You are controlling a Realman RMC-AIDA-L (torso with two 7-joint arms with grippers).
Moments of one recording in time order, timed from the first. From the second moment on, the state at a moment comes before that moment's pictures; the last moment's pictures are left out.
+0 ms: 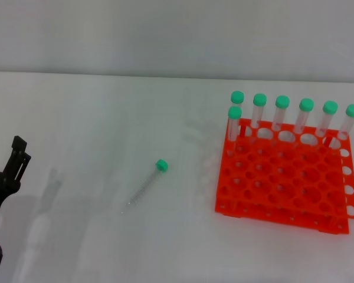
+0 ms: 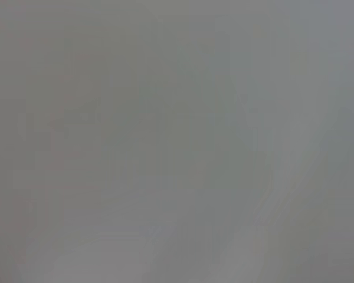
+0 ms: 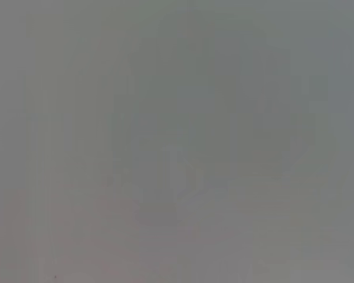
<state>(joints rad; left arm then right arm) -0.21 -2.09 2.62 0.23 -1.20 1.44 -0.34 0.28 2.01 -0.34 0.13 2.10 1.60 -2.84</state>
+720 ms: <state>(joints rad) -0.23 -2.09 2.62 0.24 -1.19 1.42 -0.35 0.30 2.01 -0.34 0.11 2.10 1.57 -2.84</state>
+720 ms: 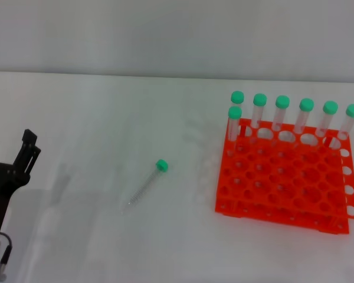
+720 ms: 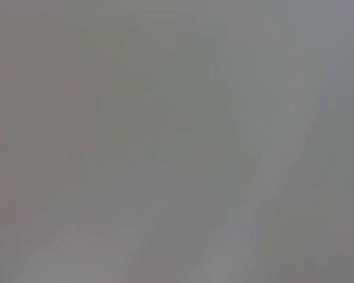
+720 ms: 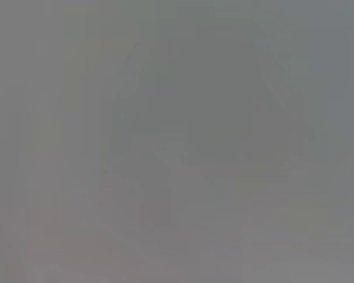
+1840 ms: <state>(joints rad) -0.99 -1.94 2.85 -0.54 -0.30 1.45 -1.95 0.32 2.01 -0.29 -0.08 2.10 1.42 -2.78</state>
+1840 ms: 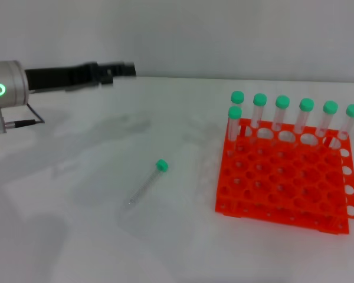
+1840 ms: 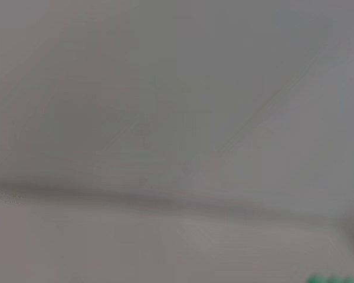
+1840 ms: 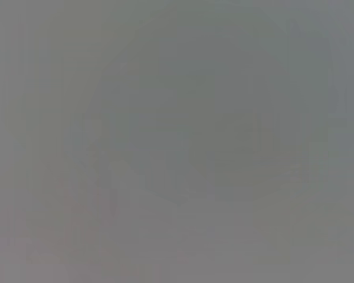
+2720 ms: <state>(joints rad) -1.42 -2.01 2.85 -0.41 0.78 1.47 -2.71 0.35 2.01 -0.28 -0.10 2.11 1.32 -2.79</state>
